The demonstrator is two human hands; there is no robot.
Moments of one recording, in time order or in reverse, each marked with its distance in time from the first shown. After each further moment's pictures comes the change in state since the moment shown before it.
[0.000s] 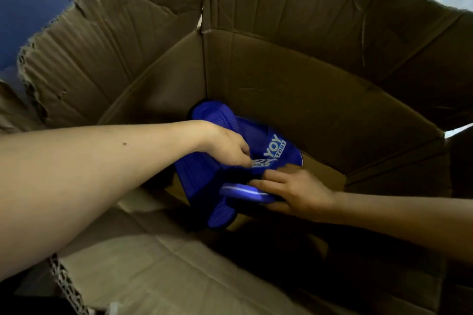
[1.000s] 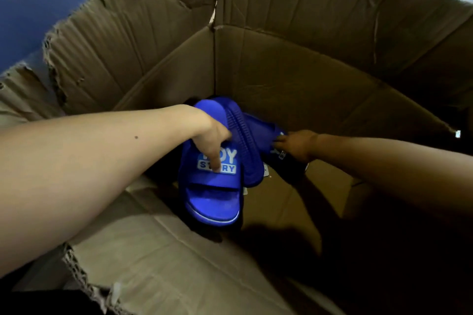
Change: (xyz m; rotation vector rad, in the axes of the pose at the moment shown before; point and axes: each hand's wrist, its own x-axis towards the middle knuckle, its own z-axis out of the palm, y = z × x) left_hand -0.015 -0.025 0.002 0.214 -0.021 -0.186; right_hand 0.057 0.081 0.013 -0.292 -0.970 0.354
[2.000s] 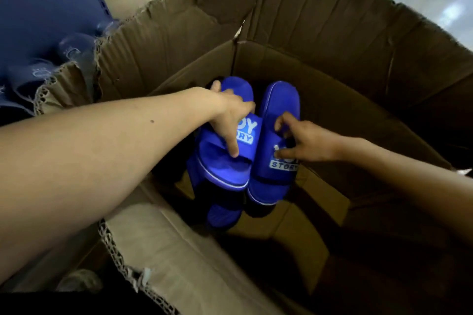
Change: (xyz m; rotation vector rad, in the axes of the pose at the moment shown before) left_hand -0.010 -0.009 -0.036 0.162 0.314 0.029; right_hand -0.083 -0.006 -0.058 0.832 0.407 -0.047
